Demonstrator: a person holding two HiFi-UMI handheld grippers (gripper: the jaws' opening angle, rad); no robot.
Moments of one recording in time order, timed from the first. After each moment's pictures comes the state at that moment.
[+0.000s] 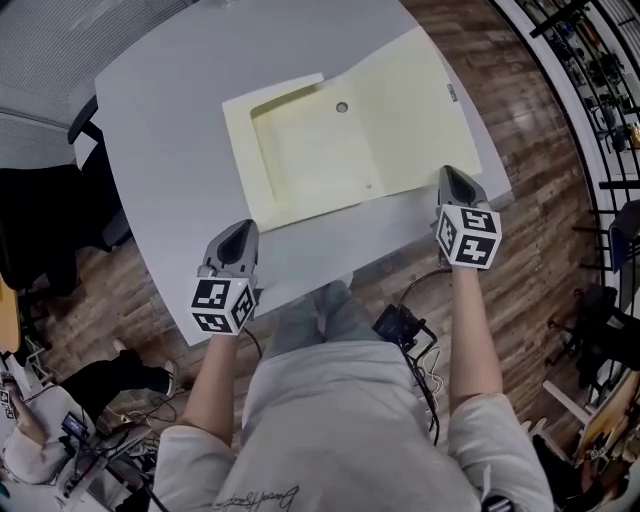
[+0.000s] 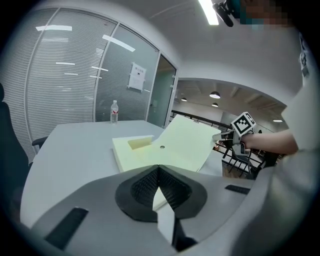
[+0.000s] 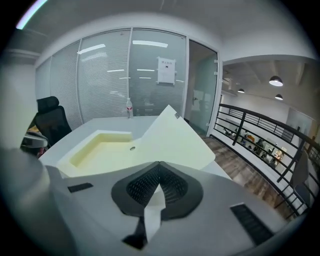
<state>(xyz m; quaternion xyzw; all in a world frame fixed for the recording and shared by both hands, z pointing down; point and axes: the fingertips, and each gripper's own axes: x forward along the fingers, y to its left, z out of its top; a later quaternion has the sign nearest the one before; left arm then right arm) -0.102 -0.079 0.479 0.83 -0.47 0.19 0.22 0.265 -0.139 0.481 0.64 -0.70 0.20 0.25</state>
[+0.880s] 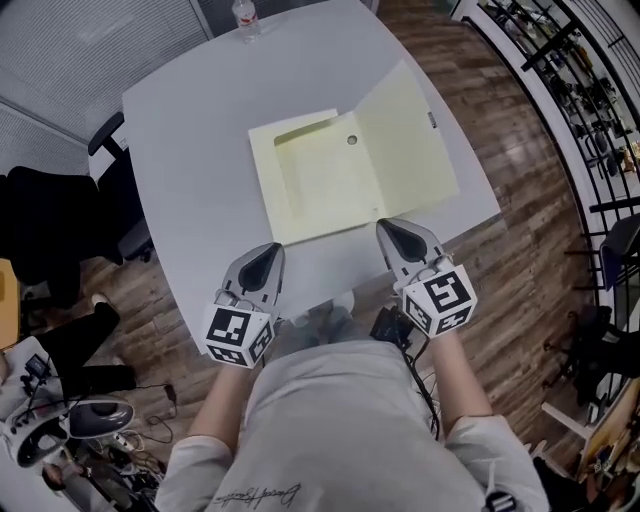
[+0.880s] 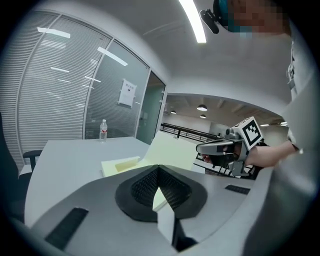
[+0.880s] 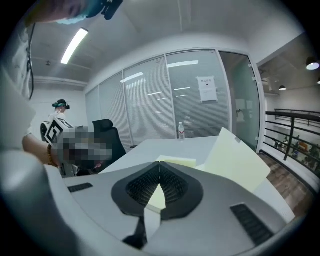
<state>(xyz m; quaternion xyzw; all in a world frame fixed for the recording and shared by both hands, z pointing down) -0.081 -0.054 0.383 0.88 -0.43 0.12 0.18 0.085 -0.071 0.376 0.45 -0.87 0.16 0.15</state>
